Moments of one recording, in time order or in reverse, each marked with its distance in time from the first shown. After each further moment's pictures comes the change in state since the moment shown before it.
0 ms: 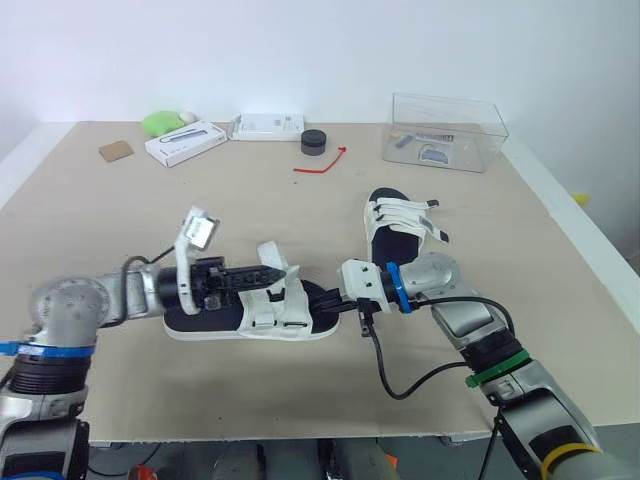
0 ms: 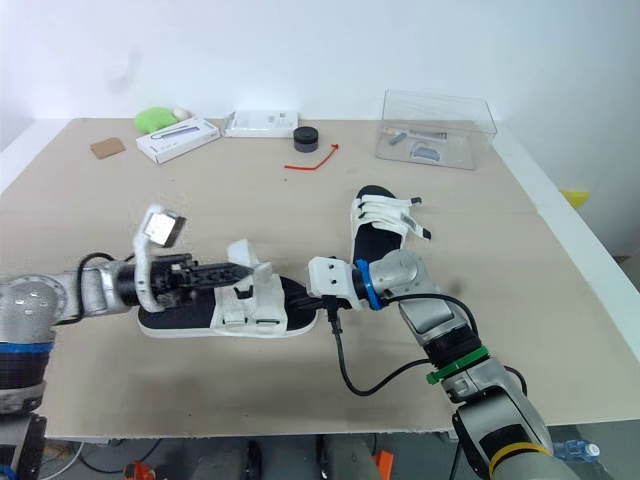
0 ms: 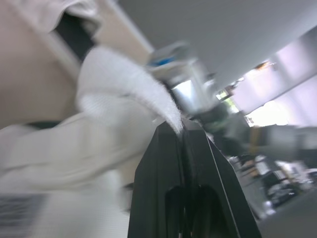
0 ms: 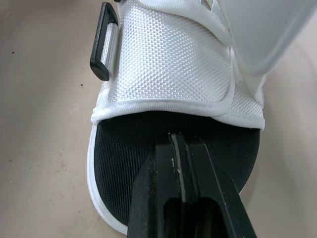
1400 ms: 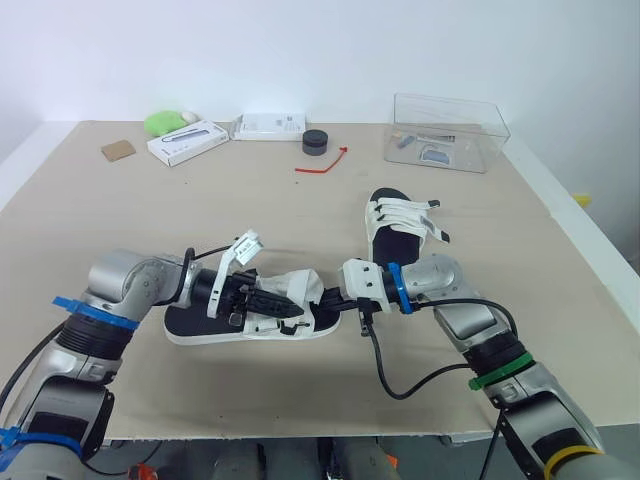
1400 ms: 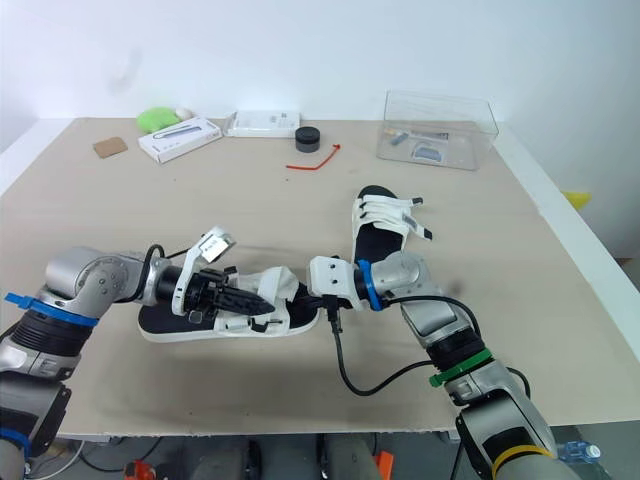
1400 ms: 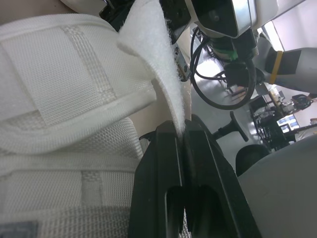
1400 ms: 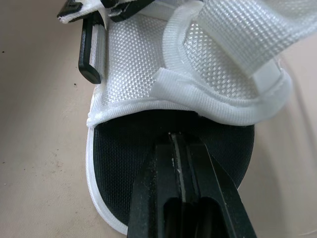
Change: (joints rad) left arm -0.218 -0.012 -0.270 0.128 0.401 0.061 -0.382; right arm 0.014 -0.013 0.000 -0.027 -0.001 0.016 -0.040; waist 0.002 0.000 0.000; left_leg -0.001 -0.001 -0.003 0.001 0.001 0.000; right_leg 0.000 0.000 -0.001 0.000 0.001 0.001
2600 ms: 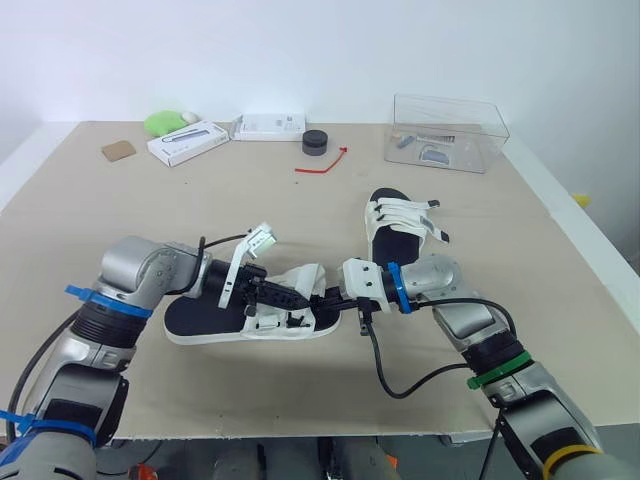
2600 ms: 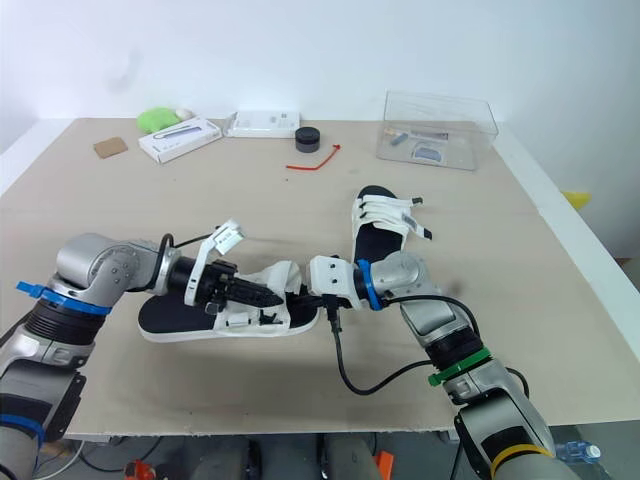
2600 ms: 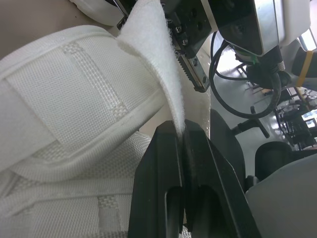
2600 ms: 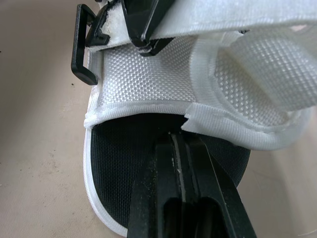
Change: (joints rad) left arm -0.058 -0.051 -0.002 -0.005 0.072 0.049 0.045; right arm -0.004 0.006 0.000 0.019 0.000 -0.017 -0.003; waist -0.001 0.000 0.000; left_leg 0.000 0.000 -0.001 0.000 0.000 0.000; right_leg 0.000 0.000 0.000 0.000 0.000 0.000
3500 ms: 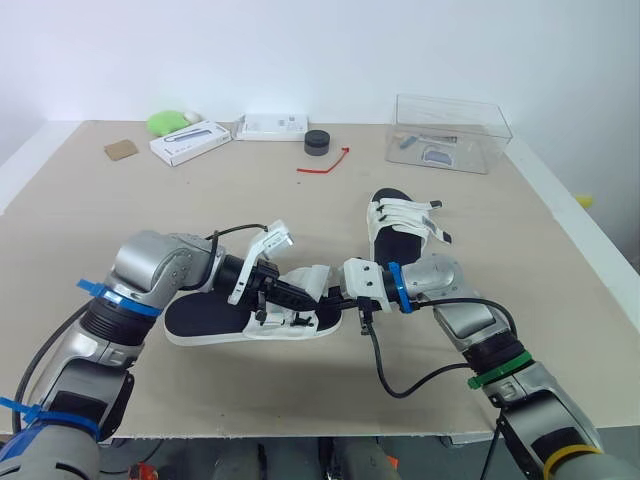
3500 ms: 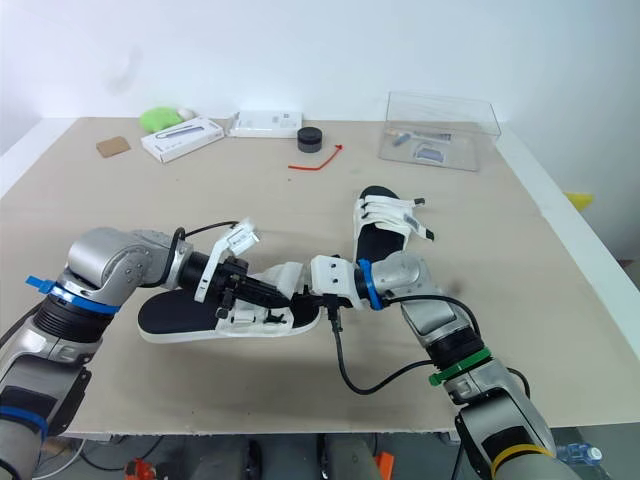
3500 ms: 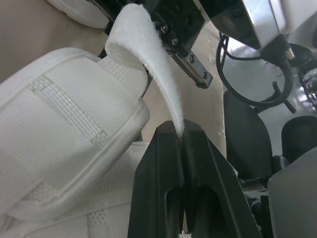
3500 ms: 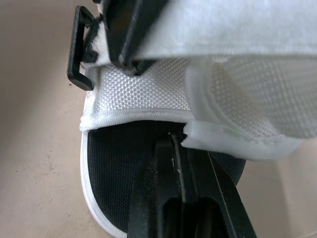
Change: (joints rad) left arm -0.055 -0.020 -0.070 -0.060 0.084 -0.042 0.004; right arm 0.000 -0.003 -0.001 0.002 -0.002 -0.003 -0.005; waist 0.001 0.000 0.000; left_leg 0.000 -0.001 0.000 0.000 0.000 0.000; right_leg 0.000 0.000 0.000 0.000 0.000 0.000
